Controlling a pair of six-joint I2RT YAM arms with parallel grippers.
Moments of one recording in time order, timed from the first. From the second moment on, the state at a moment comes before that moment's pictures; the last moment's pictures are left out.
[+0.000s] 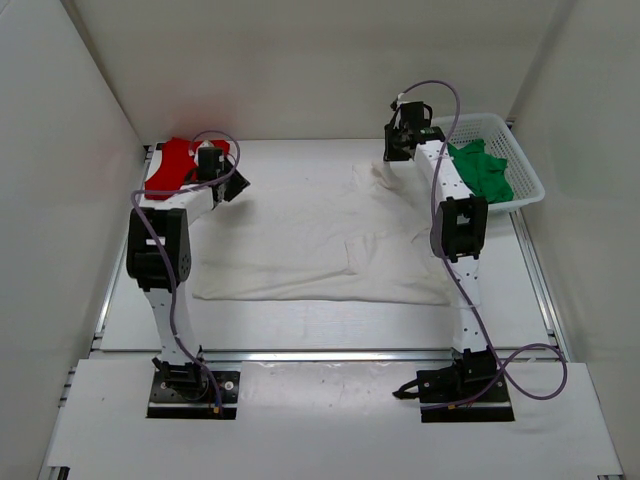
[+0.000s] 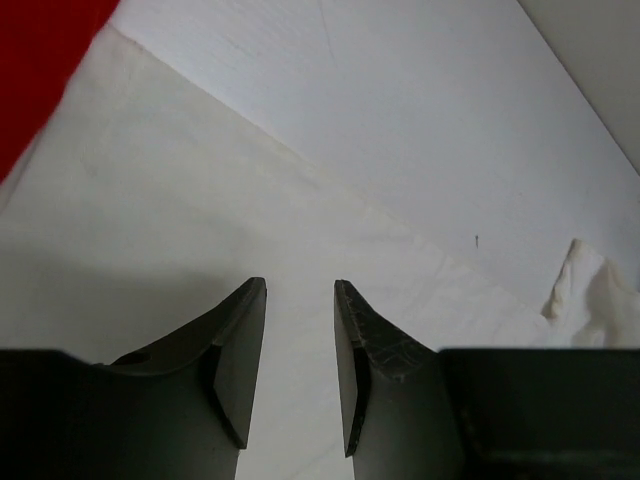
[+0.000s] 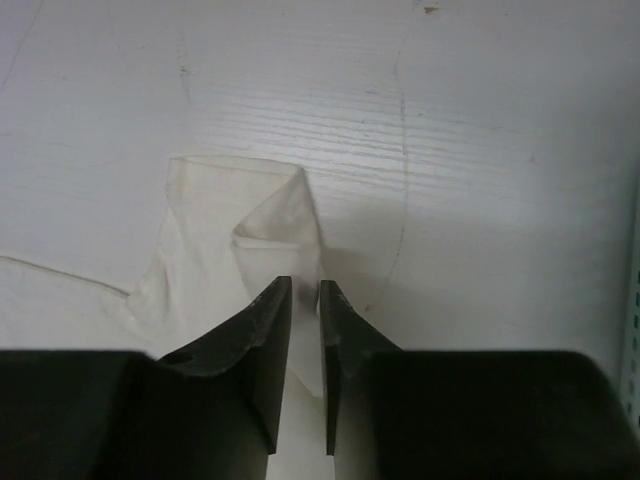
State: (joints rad) left arm -0.08 2.01 1.37 -0.03 0.04 -0.74; right arm 0.16 2.58 2.52 -0.69 -0.11 0.09
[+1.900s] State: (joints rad) left arm 0.00 2.55 2.25 -0.65 -0.12 -0.47; right arm 0.07 2.67 2.52 -0.60 -0.39 0.21
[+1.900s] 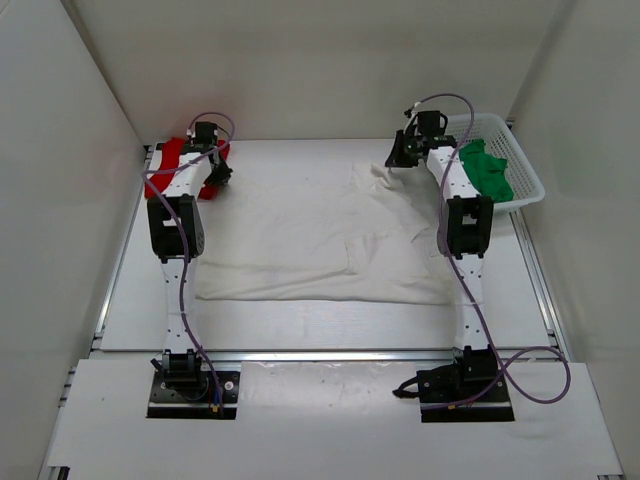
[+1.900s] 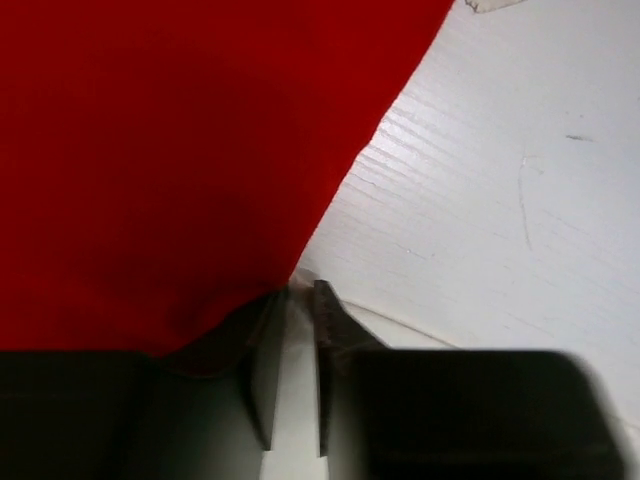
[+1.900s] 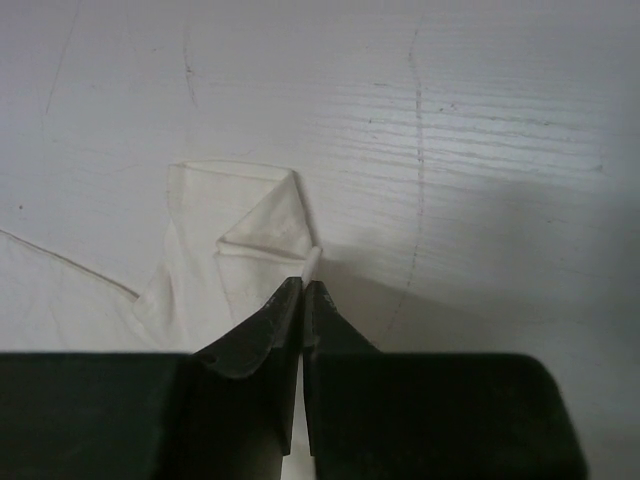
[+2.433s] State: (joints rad) left arm -0.02 2.45 2.11 -0.63 -0.12 -0.44; right arm 0.06 2.51 2.51 -0.83 -0.40 0.12
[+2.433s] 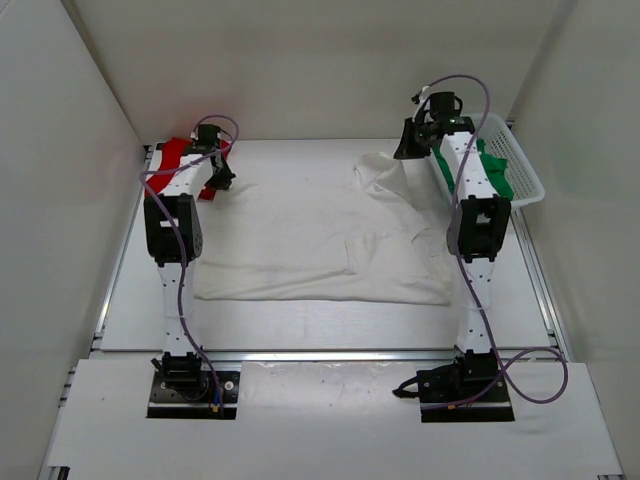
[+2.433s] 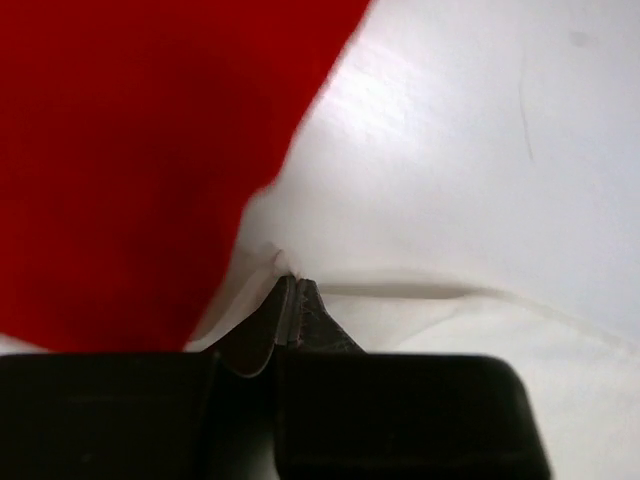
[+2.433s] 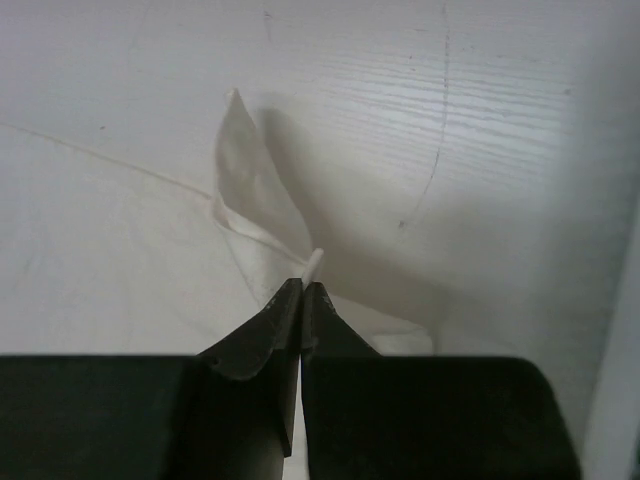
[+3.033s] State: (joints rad) left arm 0.03 1.81 1.37 -0.34 0.02 -0.51; right arm 0.07 1.85 1.66 -0.76 -0.33 0.13
